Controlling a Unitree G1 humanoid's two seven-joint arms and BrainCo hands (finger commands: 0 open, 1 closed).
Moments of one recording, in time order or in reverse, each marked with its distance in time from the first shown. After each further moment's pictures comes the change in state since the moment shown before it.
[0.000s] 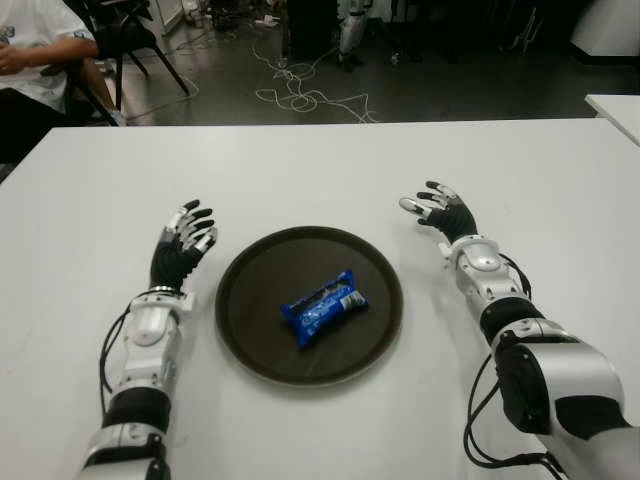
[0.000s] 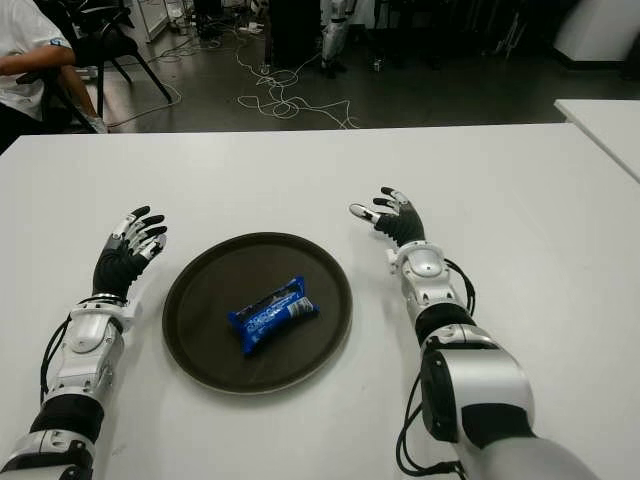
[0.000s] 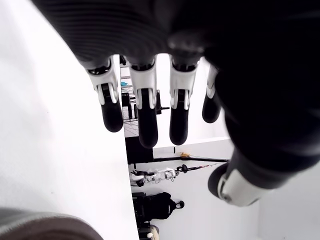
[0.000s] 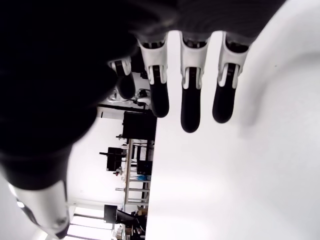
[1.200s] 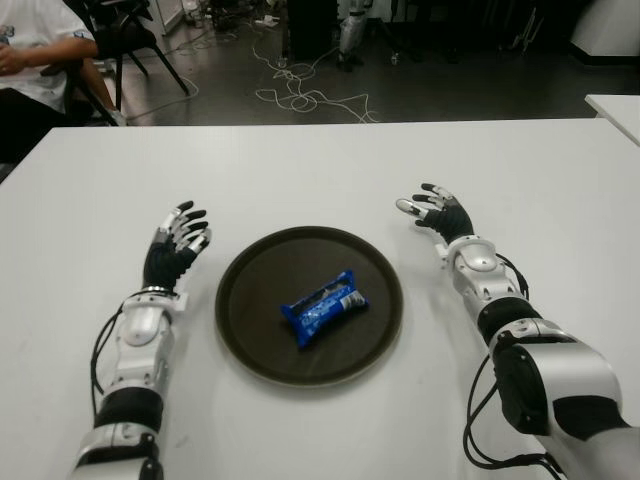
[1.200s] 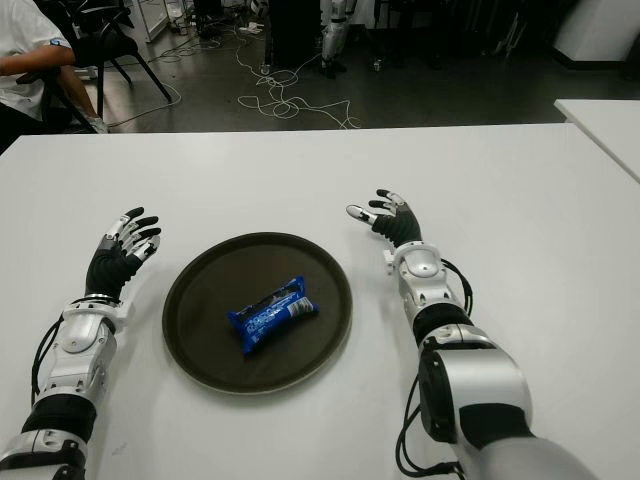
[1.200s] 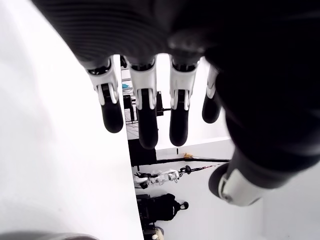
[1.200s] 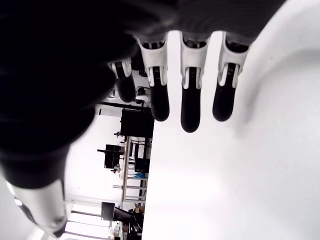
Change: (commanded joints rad) left arm -0.005 0.015 -0.003 0.012 0.002 0.019 0.008; right arm 0.004 0.004 0.026 -0.004 -0.012 -0.019 -0.015
